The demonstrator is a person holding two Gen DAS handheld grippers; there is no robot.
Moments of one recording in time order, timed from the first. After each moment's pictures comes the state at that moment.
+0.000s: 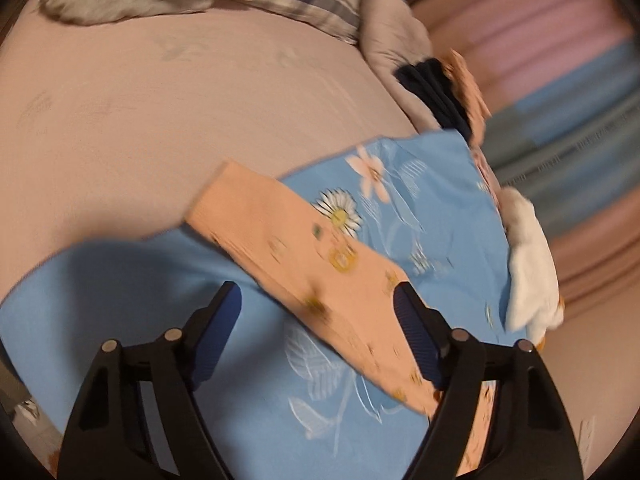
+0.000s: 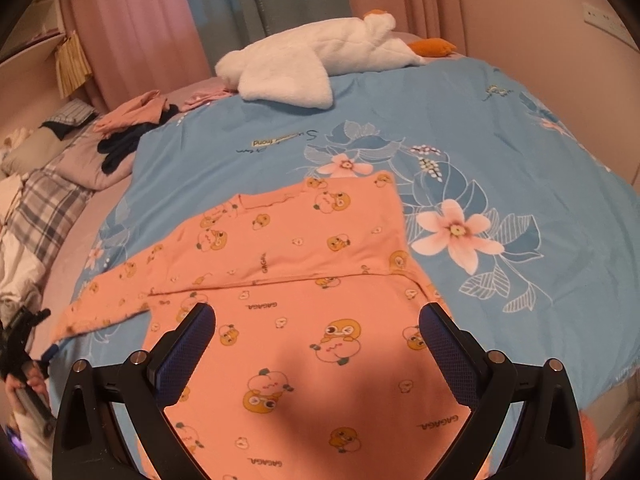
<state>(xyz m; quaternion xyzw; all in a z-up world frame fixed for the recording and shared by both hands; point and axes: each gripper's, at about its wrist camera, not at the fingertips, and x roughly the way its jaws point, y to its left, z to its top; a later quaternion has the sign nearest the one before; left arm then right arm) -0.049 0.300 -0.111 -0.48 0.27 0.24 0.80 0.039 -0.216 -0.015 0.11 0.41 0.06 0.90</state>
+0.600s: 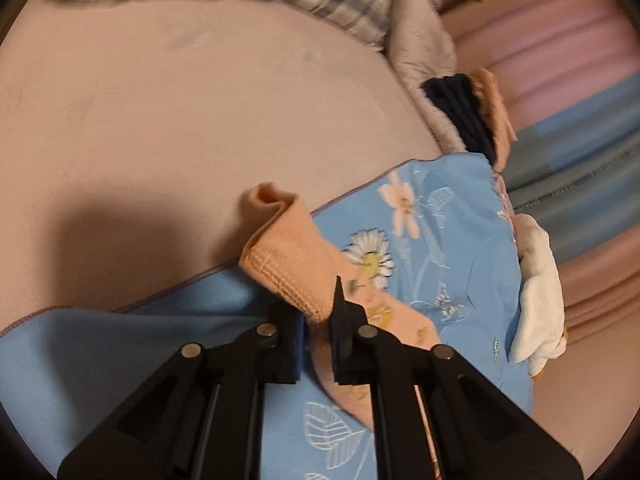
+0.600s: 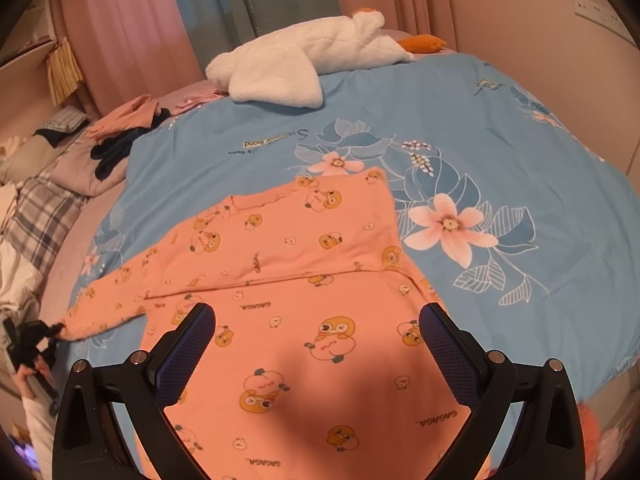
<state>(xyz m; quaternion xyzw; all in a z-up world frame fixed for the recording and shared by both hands) -0.026 0.328 -0.122 -0.49 0.26 0.25 0.79 0.039 -0.219 -0.020 0.11 0.42 0.05 0.90</state>
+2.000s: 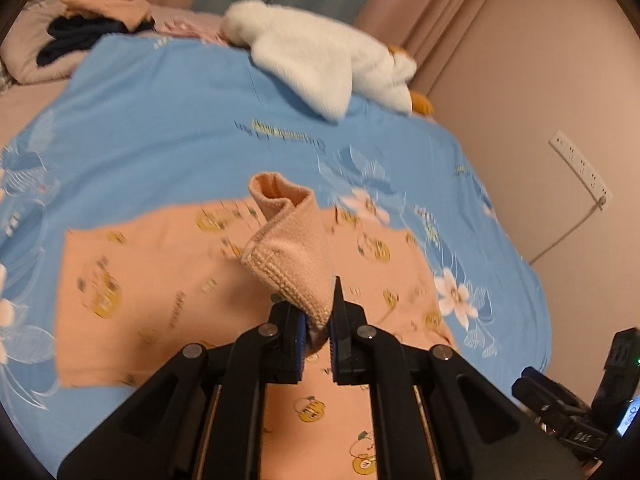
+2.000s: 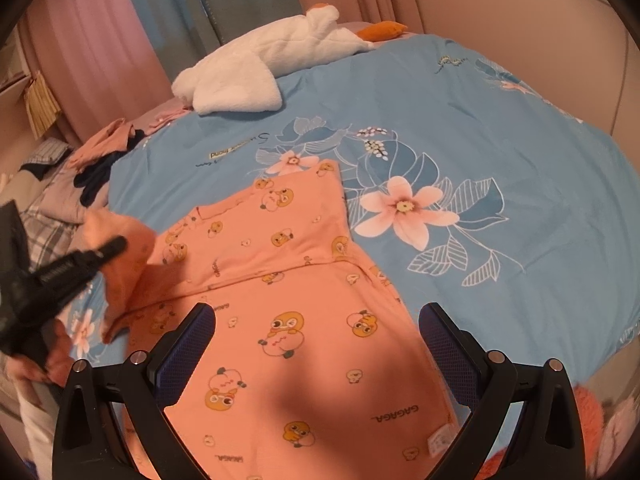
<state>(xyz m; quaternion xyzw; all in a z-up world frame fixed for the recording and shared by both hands) 0.132 -0.019 -0.064 -0.18 0.39 -0.13 0.89 0.032 -0.269 -0.036 0.16 0.42 0.02 0.89</state>
